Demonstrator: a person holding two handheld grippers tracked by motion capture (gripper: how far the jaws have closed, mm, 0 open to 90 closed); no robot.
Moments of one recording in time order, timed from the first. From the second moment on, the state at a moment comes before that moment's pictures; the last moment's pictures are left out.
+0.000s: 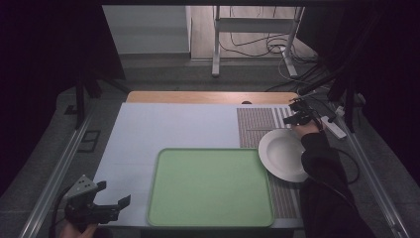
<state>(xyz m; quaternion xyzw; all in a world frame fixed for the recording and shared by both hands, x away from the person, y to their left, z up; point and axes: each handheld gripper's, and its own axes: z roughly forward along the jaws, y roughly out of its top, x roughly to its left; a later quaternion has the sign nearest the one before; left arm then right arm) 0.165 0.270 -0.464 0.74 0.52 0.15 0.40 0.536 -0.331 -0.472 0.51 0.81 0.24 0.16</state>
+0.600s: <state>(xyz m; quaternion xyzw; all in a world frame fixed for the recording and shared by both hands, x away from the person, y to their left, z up) 0.165 0.270 -0.464 0.74 0.52 0.15 0.40 0.535 -0.373 -0.493 0.54 0.80 0.17 0.17</state>
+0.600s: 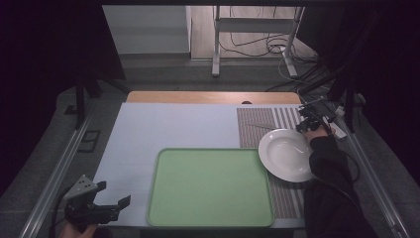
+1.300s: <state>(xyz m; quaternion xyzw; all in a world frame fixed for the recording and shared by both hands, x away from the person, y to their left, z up) 0.165 0.269 -0.464 0.75 0.52 0.15 0.39 0.536 -0.365 -0.472 0.57 0.78 0.20 0.16</state>
